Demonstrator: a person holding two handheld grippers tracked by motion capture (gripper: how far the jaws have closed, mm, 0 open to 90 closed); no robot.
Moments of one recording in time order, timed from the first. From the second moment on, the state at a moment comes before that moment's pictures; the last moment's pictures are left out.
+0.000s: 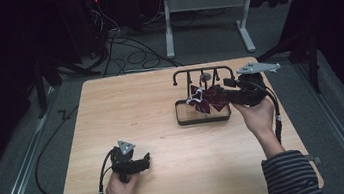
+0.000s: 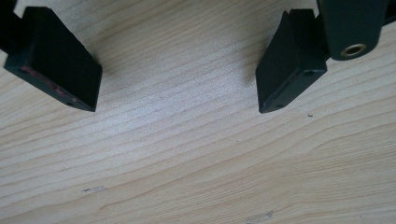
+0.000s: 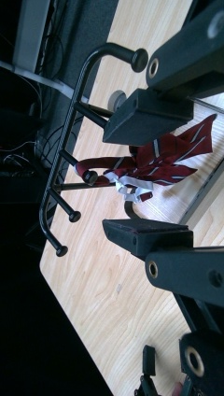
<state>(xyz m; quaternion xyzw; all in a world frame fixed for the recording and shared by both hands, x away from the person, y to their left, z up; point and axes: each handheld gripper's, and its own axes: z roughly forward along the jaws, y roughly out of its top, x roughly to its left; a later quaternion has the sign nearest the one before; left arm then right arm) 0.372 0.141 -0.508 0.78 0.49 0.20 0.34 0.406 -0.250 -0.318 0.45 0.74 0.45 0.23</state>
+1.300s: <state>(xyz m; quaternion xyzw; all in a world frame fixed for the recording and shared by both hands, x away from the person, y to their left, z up) 0.371 0.141 -0.508 0.78 0.48 0.20 0.34 0.354 -0.277 -0.323 0.44 0.72 0.49 0.22</state>
